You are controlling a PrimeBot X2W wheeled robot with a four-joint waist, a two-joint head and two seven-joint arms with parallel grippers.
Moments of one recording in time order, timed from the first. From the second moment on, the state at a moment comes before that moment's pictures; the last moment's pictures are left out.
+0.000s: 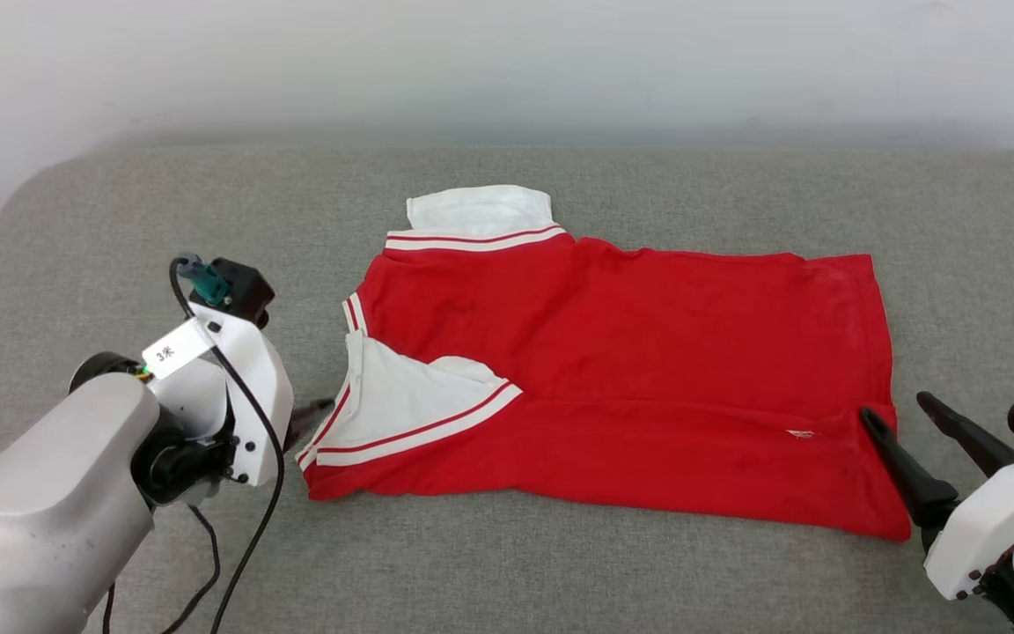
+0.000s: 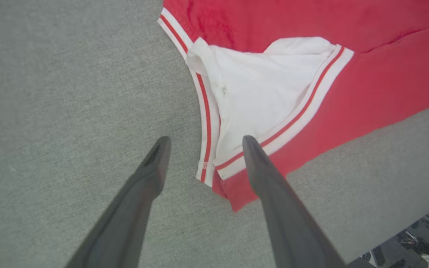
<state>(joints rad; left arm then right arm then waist) -0.77 0.63 -0.90 0.50 -1.02 -0.13 0.52 -0.12 -0.50 0.19 0.10 0.60 0.13 0.14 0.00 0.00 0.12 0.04</state>
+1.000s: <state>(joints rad) -0.72 0.66 -1.00 0.53 -1.11 -0.13 0.49 -0.24 -0.61 0.20 0.06 0.56 0.13 0.25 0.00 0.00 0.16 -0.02</state>
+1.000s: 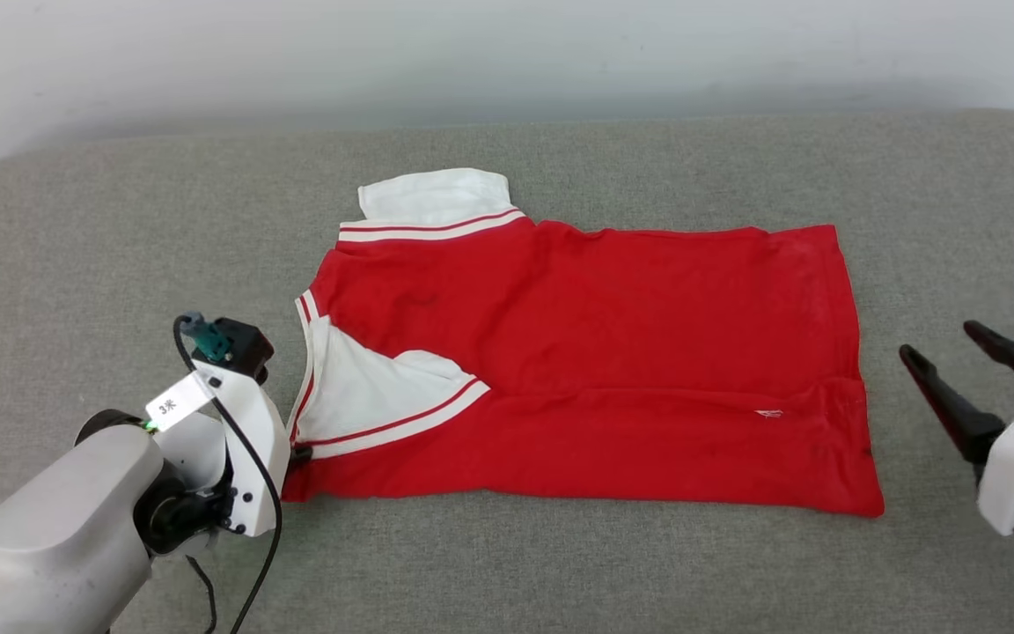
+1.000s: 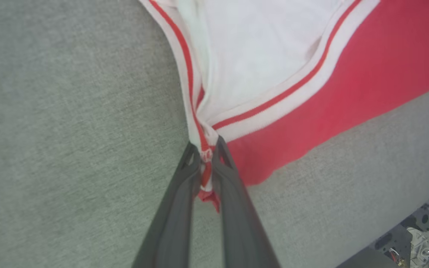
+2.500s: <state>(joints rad) -0.60 0.74 -0.98 0.31 -1.07 -0.05 0.30 -0.32 -0.67 0.51 0.34 0.76 0.13 0.42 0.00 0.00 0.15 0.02</state>
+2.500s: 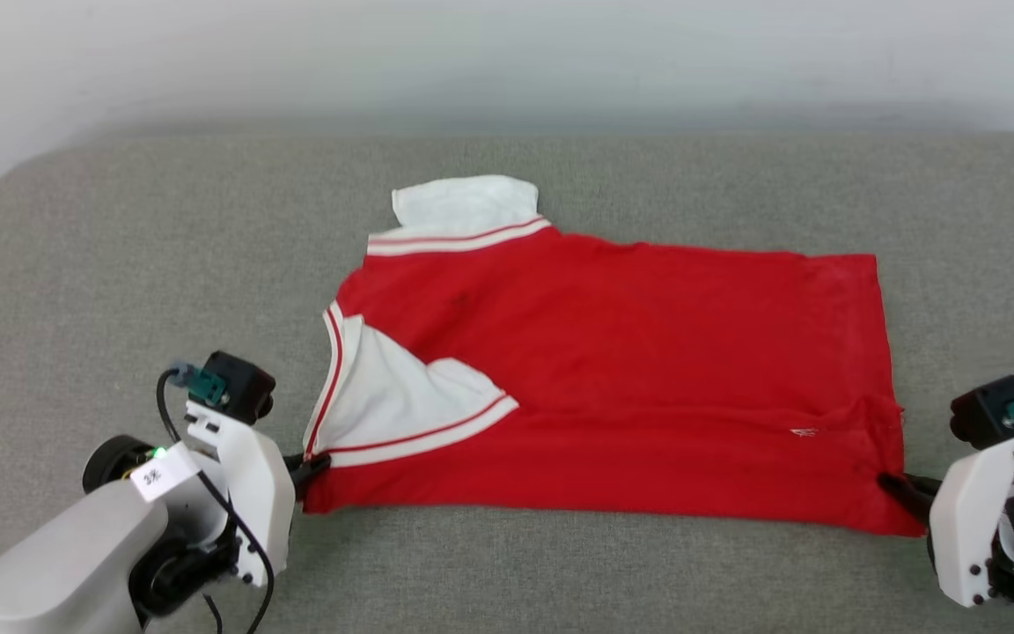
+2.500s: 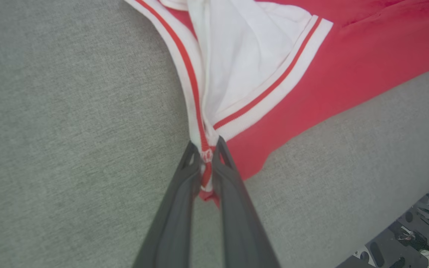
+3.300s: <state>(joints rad) -0.41 0.80 -1.00 0.21 -1.15 0.05 0.28 -0.08 -0.67 0.36 0.23 0.76 0.13 0.48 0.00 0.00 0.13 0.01</state>
